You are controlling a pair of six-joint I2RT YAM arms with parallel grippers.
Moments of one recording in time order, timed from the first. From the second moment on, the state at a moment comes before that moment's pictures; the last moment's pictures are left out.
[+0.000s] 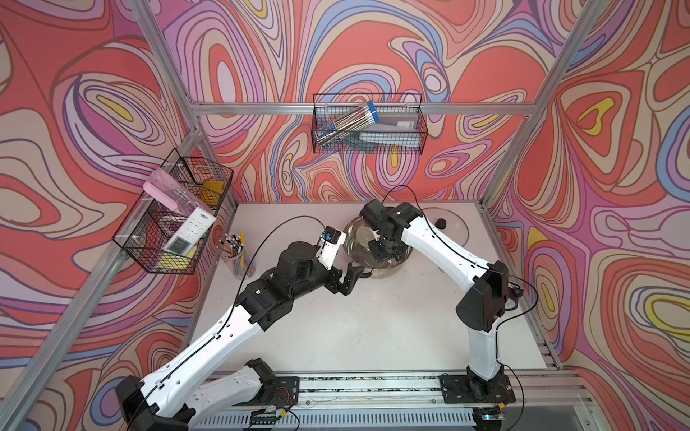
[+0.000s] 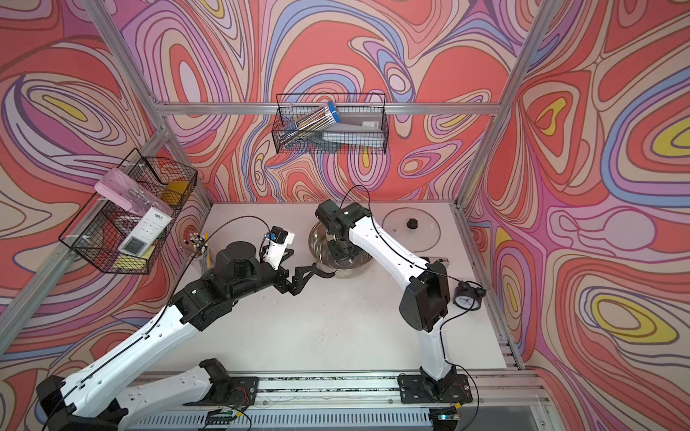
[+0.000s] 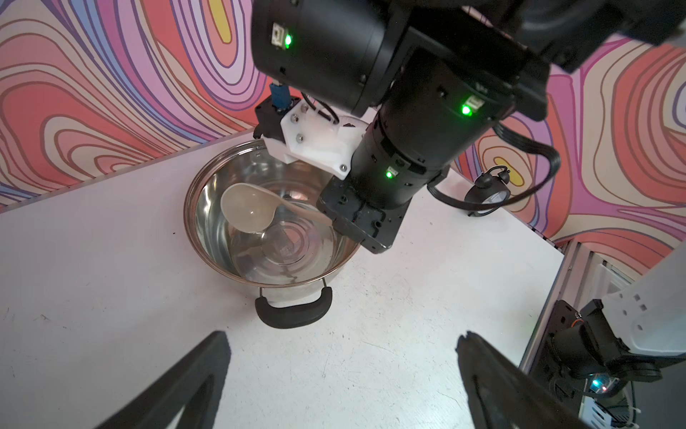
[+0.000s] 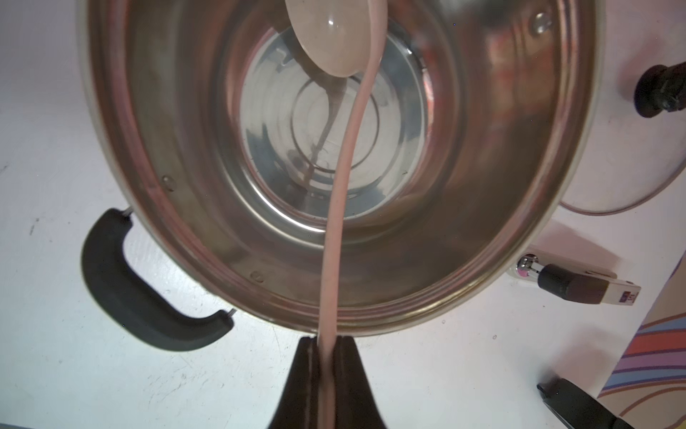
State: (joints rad) left arm -0.71 1.01 1.02 -0.41 0.10 -0.16; right arm 0.69 2.01 2.03 -1.38 0.18 0.27
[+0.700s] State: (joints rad) left arm -0.71 1.01 1.02 -0.41 0.10 -0.16; right arm 0.69 1.75 1.65 -1.34 0.24 0.33
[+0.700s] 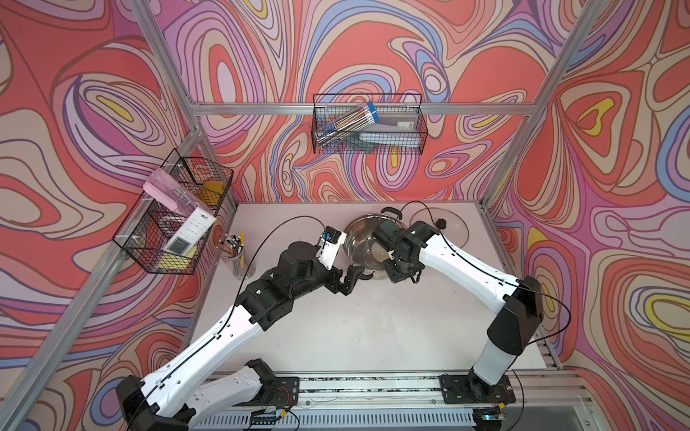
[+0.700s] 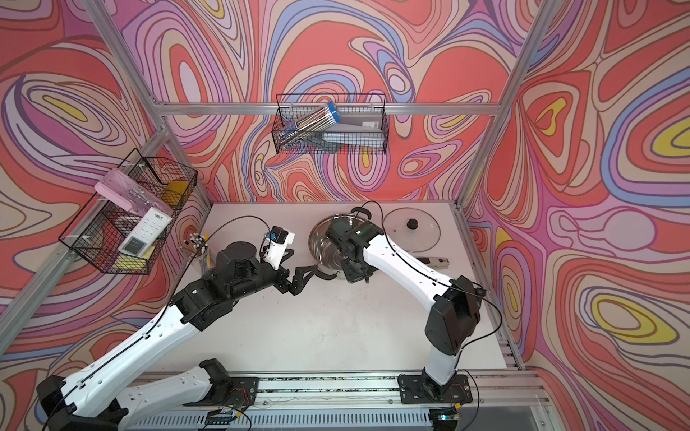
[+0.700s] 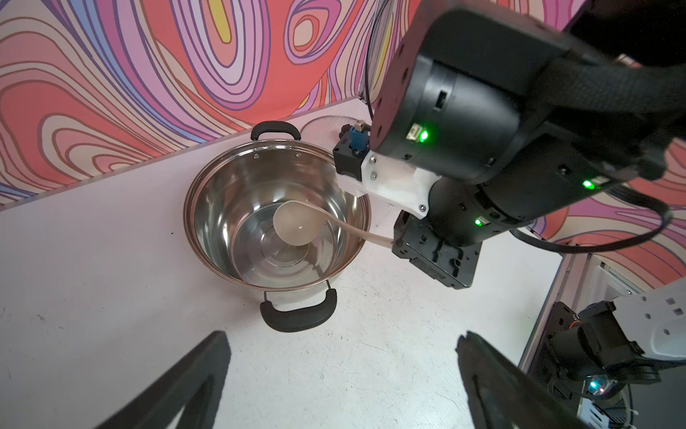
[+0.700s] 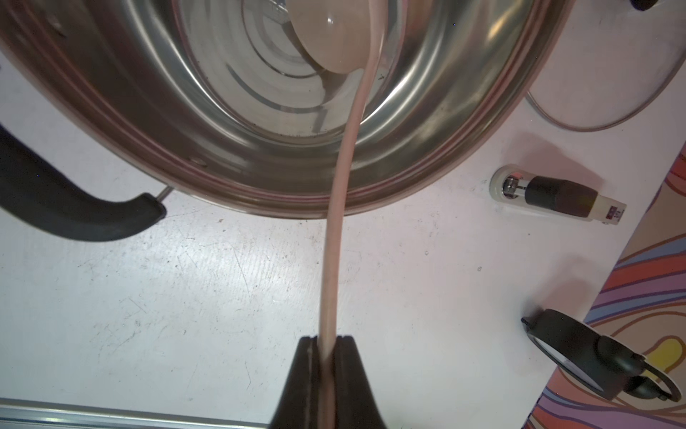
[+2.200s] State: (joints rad) left arm -0.72 1.00 1.02 -0.42 0.08 -0.17; right arm 0.72 1.75 1.66 -1.33 0.24 0.34
